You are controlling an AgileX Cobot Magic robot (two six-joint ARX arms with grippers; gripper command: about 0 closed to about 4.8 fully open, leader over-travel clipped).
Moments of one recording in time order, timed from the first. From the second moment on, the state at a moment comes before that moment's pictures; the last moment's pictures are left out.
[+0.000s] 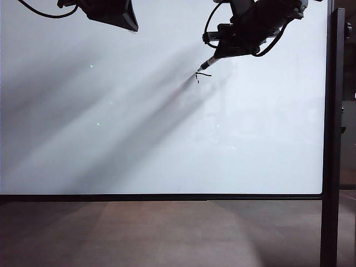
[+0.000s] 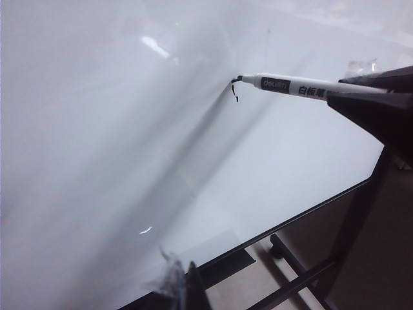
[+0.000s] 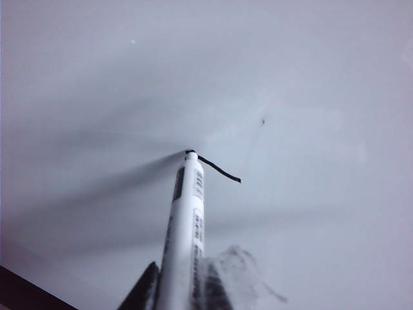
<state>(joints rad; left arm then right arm) -0.57 1.35 1.11 0.03 -0.16 0.05 0.41 1.69 1.26 0.32 -0.03 -0.19</state>
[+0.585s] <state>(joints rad) -0.57 1.35 1.11 0.03 -0.16 0.05 0.41 1.71 1.26 0.34 -0.03 -0.19</state>
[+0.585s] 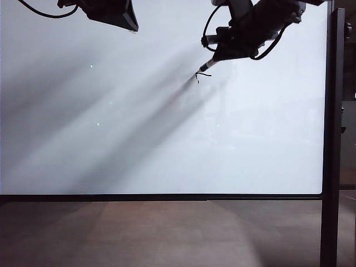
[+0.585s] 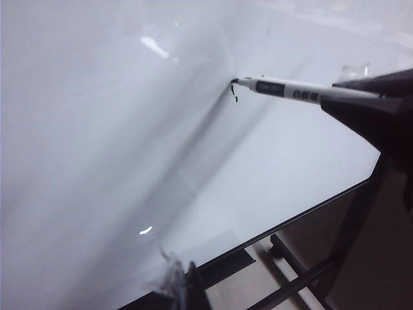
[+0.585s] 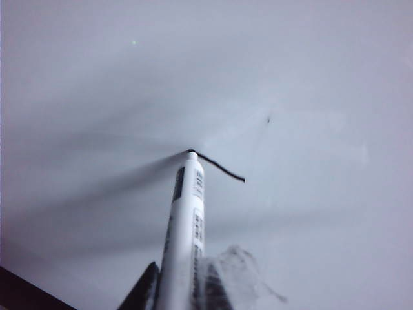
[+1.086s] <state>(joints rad) -0.57 1.35 1.11 0.03 -0.16 0.05 0.41 1.72 1.26 0.35 -0.03 -0.19</state>
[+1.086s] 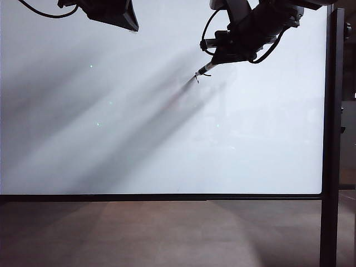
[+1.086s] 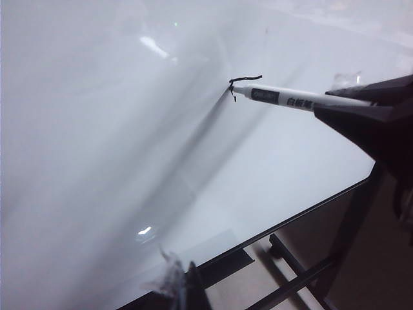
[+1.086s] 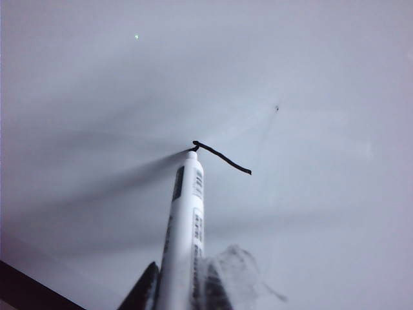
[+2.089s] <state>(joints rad) -0.57 1.35 1.11 0.03 -0.16 0.05 0.39 1.75 1.26 0.31 -0.03 -0.19</state>
